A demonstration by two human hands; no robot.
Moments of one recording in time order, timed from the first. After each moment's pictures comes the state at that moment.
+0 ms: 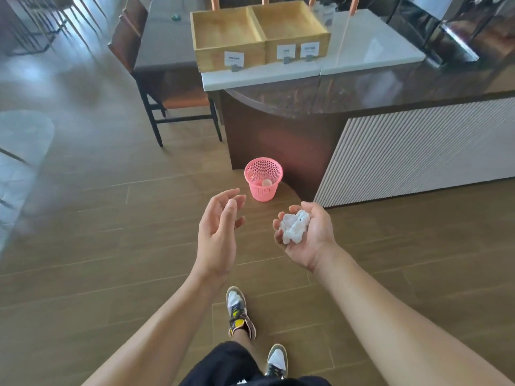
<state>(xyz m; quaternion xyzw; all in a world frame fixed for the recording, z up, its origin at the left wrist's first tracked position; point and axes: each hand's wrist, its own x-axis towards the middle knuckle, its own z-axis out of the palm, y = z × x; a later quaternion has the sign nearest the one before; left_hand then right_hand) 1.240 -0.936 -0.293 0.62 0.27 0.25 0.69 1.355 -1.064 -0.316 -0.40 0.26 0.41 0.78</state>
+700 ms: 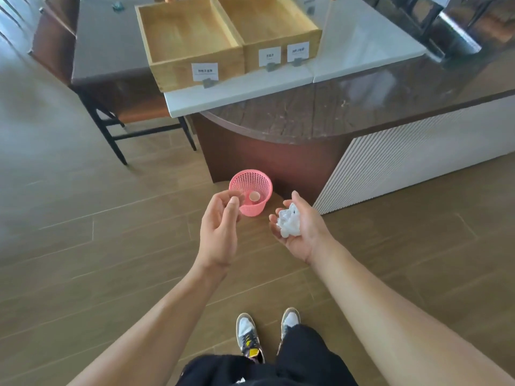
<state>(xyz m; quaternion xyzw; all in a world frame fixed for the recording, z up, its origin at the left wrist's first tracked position) 1.450 -0.786 -0.344 0.64 0.25 0.17 0.71 1.542 -0.925 -0.361 -0.45 0.28 0.34 0.77</state>
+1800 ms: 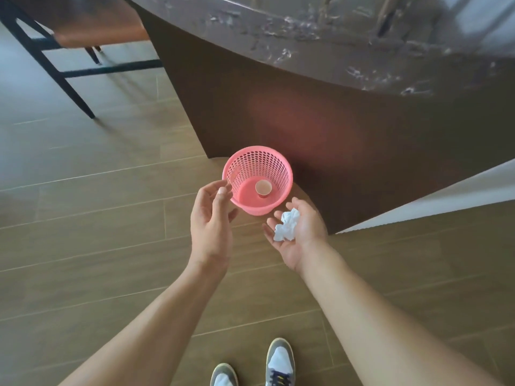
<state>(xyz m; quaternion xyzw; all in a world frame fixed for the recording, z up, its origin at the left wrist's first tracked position) 1.696 -0.716 -0.714 0.56 0.40 0.21 0.70 1.778 -0.830 -0.729 -0.46 0.39 0.38 0.70</state>
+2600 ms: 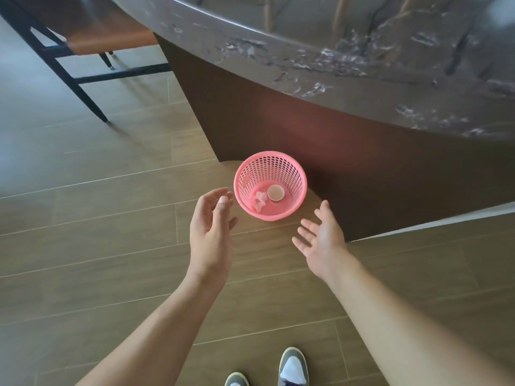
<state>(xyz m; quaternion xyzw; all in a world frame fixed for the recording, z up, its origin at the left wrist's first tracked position) 1.705 -0.684 -0.716 0.58 0.41 0.20 0.67 1.813 -0.829 -0.781 -0.54 0.35 0.36 0.67</state>
